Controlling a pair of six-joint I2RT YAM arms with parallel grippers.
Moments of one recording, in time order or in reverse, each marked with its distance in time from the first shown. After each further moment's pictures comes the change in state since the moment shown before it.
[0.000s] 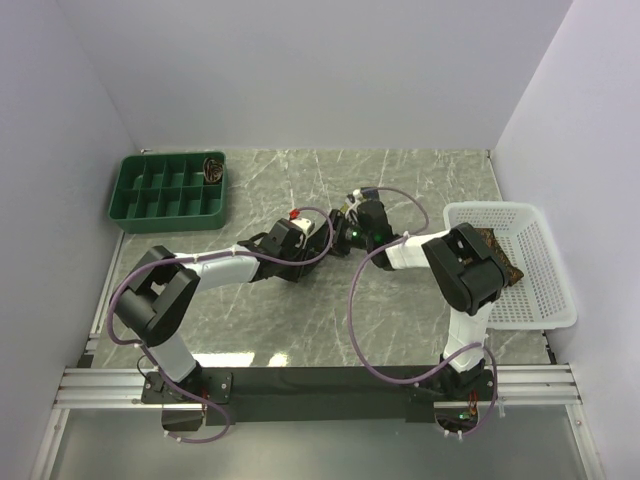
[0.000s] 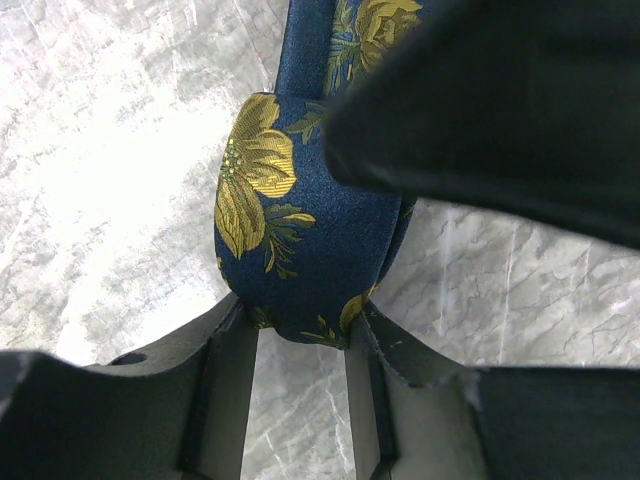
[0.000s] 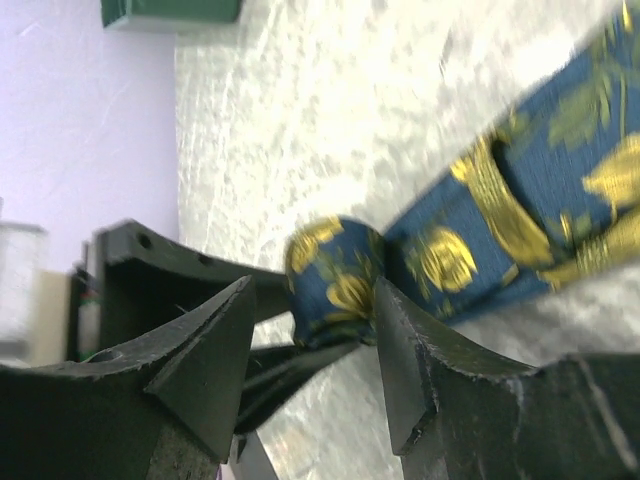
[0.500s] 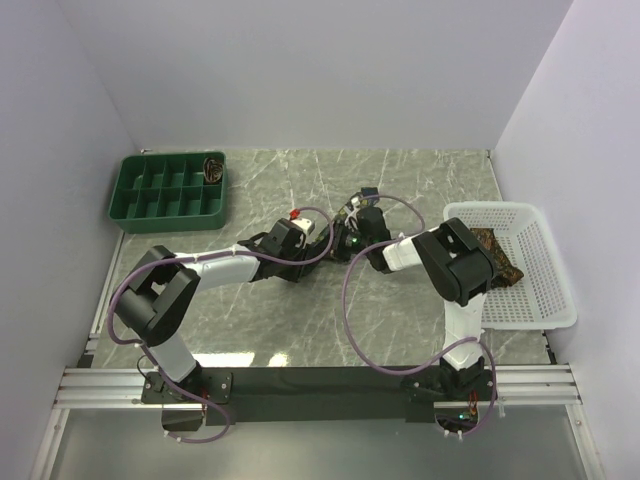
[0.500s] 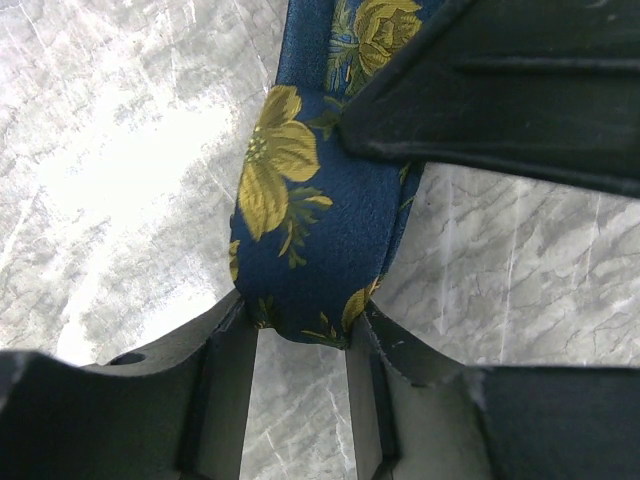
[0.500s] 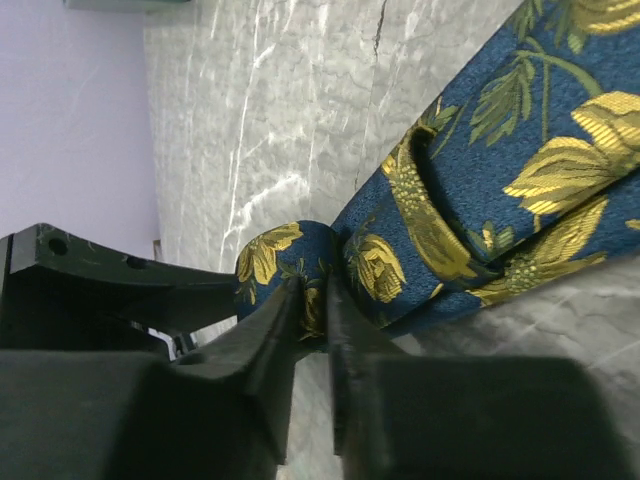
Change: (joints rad) left arm 0.000 0.003 0.006 -0.011 0.000 0.003; right arm -0.006 0.089 0.020 0.007 -0.036 -0.038
